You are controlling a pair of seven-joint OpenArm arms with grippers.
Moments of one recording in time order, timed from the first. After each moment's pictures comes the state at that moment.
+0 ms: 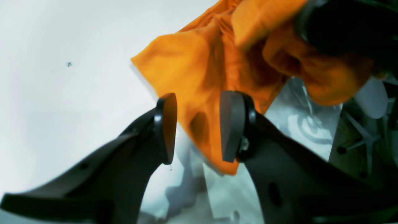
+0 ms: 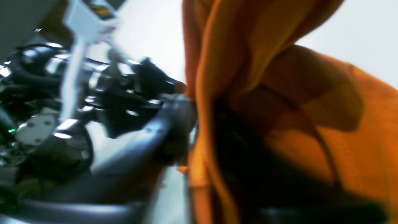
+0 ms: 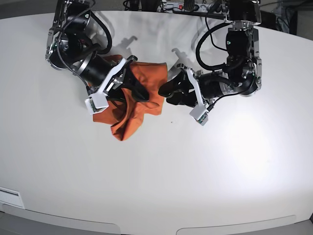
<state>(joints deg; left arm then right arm) 1.5 -8.2 -2.7 99.7 -54.3 -41.2 69.8 -13.9 -2.1 6.3 114.3 45.8 40.6 -57.5</state>
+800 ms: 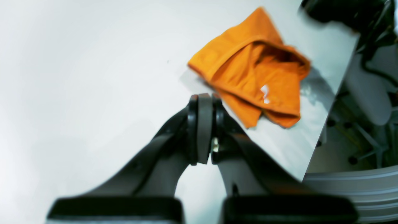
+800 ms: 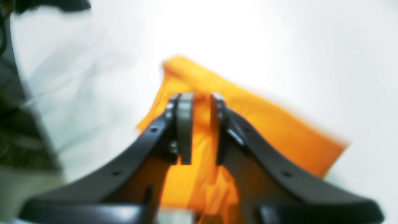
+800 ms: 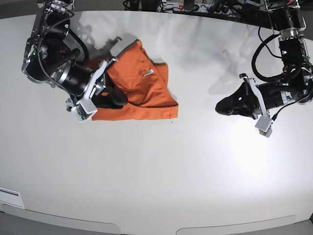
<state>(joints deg) -0.2 -27.1 -17.2 101.0 -81.7 -41.9 79.7 -10.5 8.2 10.6 120.6 51.5 40.9 -70.1</state>
